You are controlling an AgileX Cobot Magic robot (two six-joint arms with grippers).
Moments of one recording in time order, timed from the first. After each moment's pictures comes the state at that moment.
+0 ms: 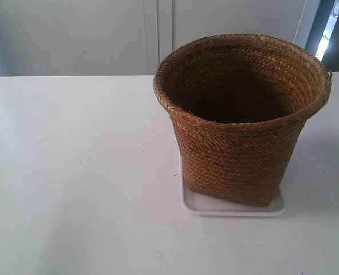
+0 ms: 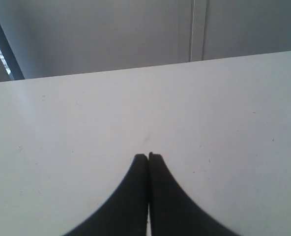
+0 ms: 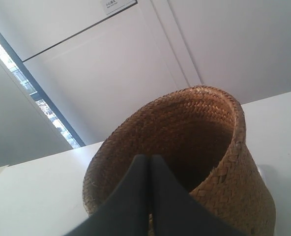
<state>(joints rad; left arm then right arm) 0.09 0.29 -0.39 -0.18 0.45 0.23 0.14 0.42 -0.67 0.15 0.43 0.31</state>
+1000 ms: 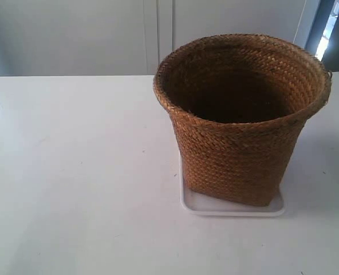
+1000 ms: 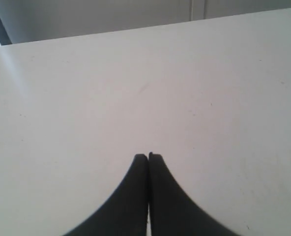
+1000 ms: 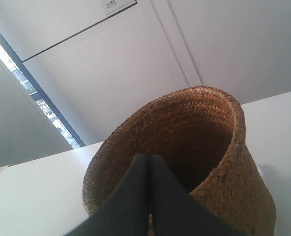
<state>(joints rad) 0.06 0.01 -0.02 -0.16 0.37 0.23 0.14 0.42 -0.67 0.15 0.43 0.31</state>
